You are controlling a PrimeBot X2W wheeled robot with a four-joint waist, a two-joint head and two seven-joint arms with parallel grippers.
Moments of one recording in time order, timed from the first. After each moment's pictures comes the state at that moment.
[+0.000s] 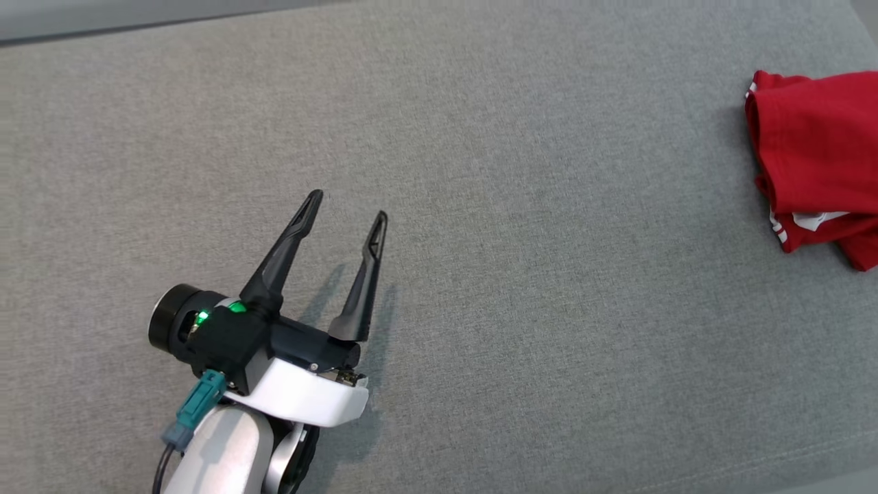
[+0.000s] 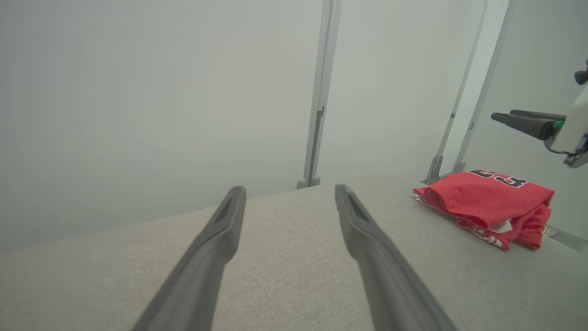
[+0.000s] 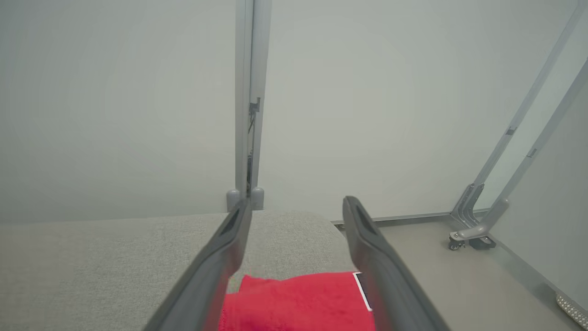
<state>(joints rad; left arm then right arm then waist) -0.23 0.11 -0.30 -0.08 -0.20 -0.02 -0.20 -0.87 -0.42 0.05 0.85 0.30 0.13 -0.25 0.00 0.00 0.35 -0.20</state>
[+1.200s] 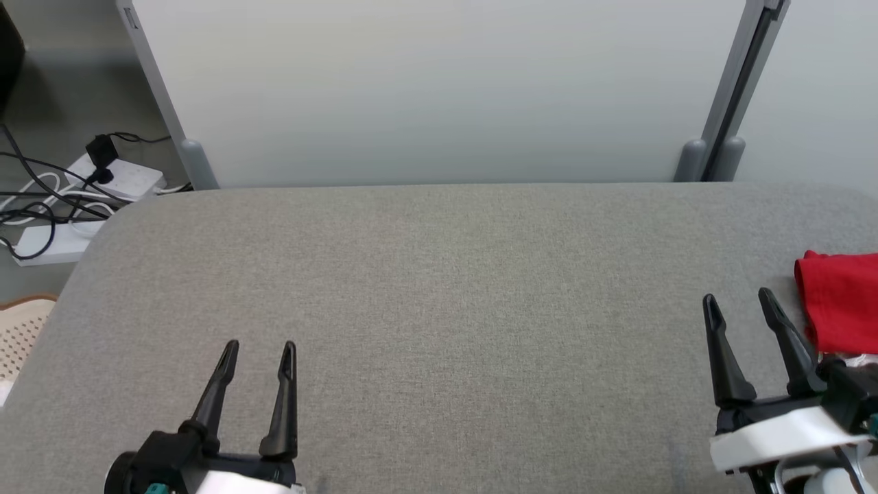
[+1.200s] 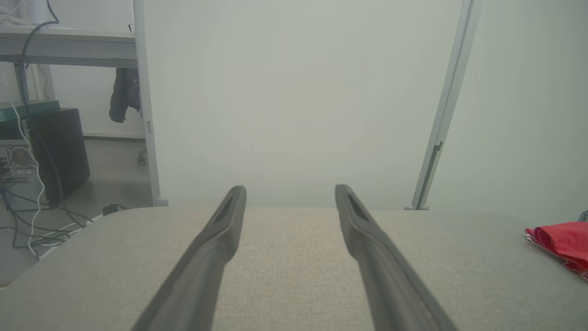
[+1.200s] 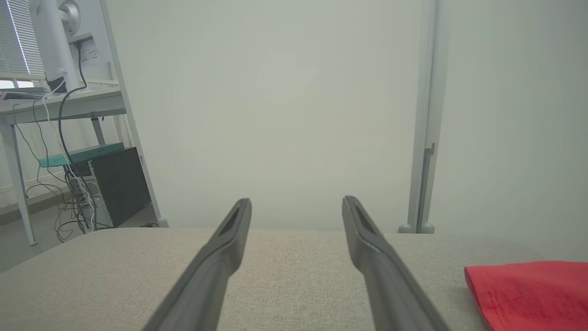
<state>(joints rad) 0.07 0.07 -0.12 0.02 -0.24 0.01 -0.26 -0.09 -0.15 0.07 0.16 0.27 0.13 -0.25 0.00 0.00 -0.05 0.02</state>
